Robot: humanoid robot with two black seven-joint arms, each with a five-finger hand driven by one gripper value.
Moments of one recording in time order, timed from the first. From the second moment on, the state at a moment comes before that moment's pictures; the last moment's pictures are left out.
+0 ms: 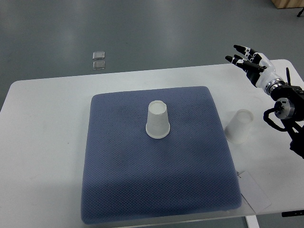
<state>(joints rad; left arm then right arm) -0.01 0.00 -0.05 -0.17 0.05 0.18 -0.05 0.69 -0.27 1.06 0.65 -0.50 0.13 0.13</state>
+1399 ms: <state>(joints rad) -0.01 0.00 -0.05 -0.17 0.05 0.18 -0.05 0.95 -0.84 0.31 1.10 -1.16 0.43 0.26</state>
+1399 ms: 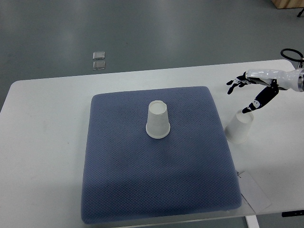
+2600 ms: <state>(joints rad) -0.01 0.00 -0.05 -0.17 0.05 0.18 -0.05 0.92 -0.81 0.13 1.08 -1.36 0.17 0.25</state>
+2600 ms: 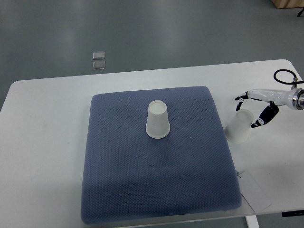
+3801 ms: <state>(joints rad) -0.01 0.00 -0.05 -0.17 0.05 0.18 -0.05 1.24 -0.70 0.33 1.11 -1.32 0.34 0.22</state>
